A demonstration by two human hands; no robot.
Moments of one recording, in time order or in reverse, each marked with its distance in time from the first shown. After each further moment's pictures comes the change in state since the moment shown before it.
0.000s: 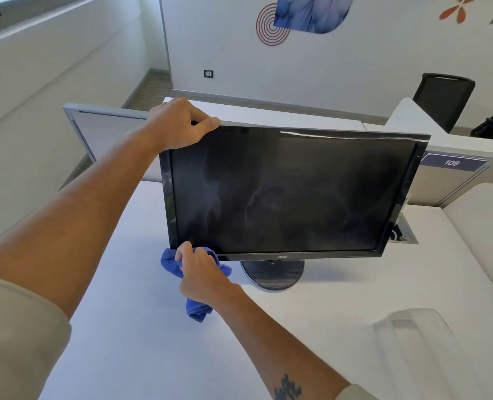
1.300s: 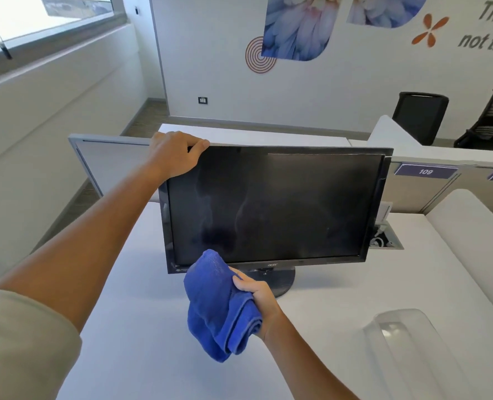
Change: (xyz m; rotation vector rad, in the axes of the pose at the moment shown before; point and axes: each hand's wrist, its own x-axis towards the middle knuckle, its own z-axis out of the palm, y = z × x) left_hand -0.012 0.016 0.011 0.131 0.103 0.001; right_hand -0.099 0.081 -0.032 1.614 -0.062 0.441
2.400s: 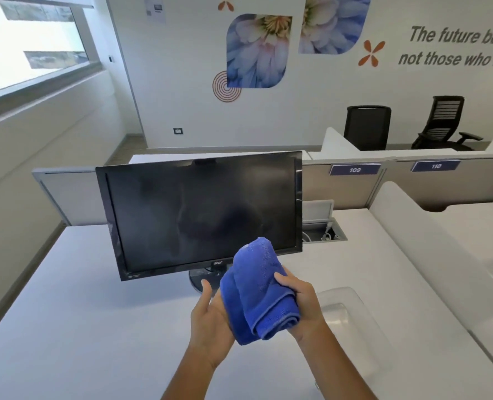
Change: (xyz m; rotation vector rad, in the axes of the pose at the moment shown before) left_hand -0.309 0.257 0.155 -1.891 -0.391 -0.943; right_hand -0.189 -0.059 -0.133 0.285 0.088 -0.343
